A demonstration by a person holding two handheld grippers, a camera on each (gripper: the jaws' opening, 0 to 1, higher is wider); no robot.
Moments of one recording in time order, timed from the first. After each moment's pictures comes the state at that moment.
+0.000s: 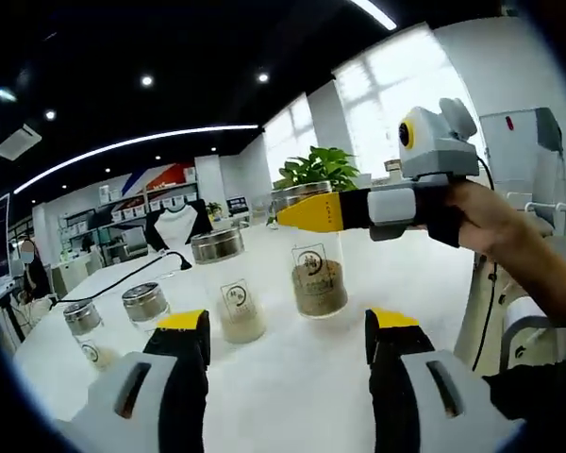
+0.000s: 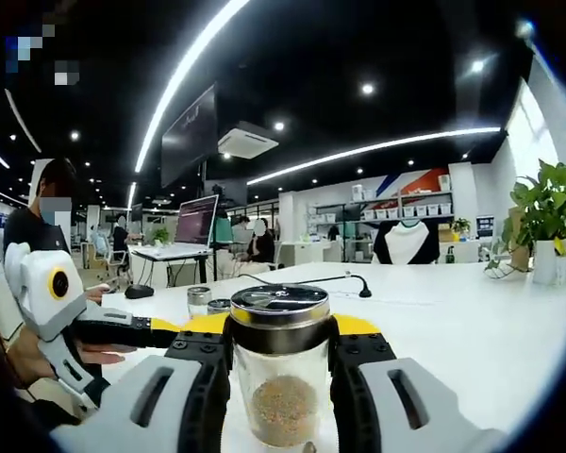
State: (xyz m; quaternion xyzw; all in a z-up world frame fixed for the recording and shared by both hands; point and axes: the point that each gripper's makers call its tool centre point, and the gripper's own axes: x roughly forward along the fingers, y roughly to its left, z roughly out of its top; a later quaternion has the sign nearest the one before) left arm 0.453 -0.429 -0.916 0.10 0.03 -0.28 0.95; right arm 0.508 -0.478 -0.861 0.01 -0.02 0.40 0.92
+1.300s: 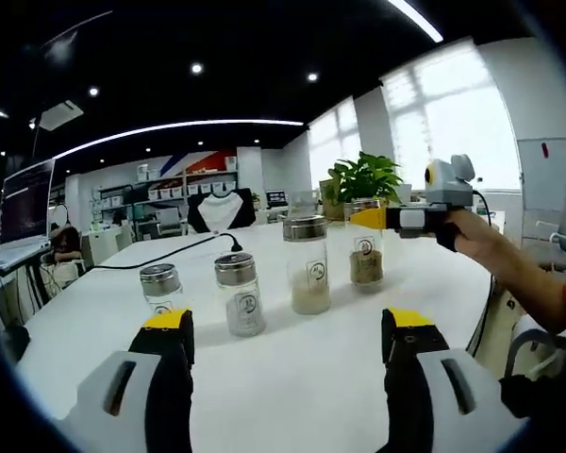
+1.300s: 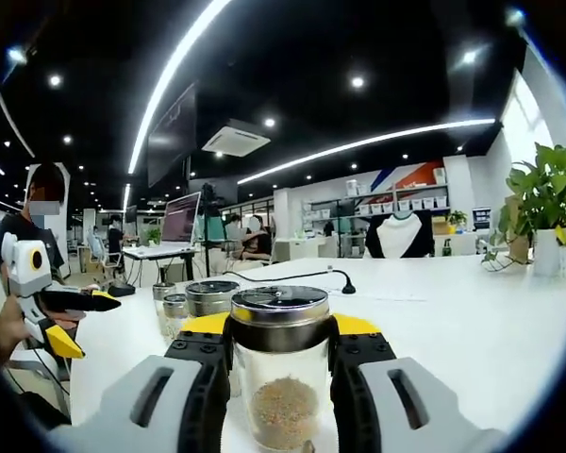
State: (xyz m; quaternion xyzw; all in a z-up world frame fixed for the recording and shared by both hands) left arm 0.445 -0.337 -0.911 0.04 0.04 -0.19 0.98; right arm 0.564 -0.497 -0.875 0.02 0.00 0.40 0.92
